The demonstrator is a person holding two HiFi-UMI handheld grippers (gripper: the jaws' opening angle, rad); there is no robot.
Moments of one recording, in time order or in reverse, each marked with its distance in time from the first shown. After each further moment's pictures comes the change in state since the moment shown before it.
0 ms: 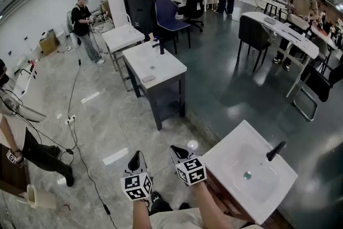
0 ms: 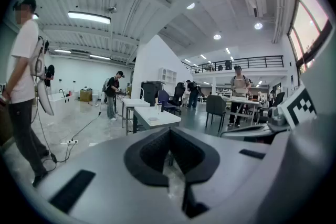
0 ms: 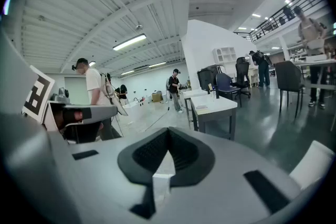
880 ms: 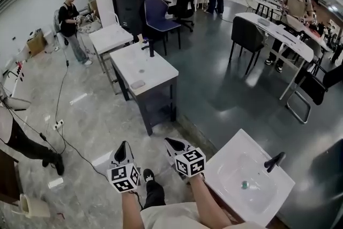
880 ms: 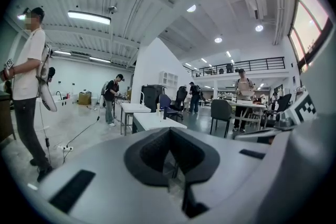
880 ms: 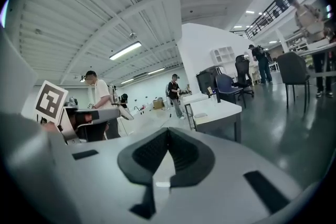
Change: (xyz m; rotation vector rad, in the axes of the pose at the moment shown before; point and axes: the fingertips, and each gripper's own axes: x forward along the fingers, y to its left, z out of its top) left arm 0.095 0.053 0.039 0.007 -0.043 0.023; right arm 0.074 -0.050 0.043 0.081 -0.071 0.064
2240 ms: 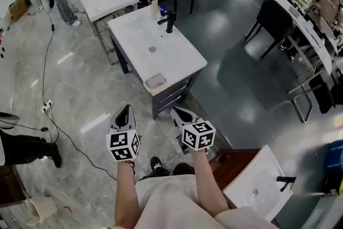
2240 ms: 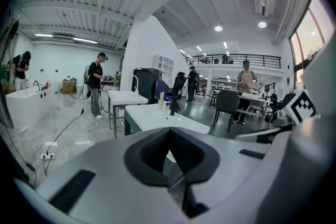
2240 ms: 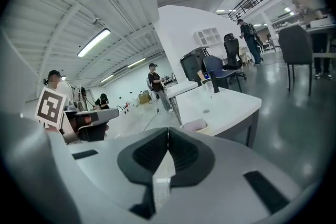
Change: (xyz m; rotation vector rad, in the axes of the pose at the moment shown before) left arm 0.315 0.150 0.038 -0.011 0.155 -0.142; right arm 0.293 -0.115 0.072 0.166 0.128 -0.128
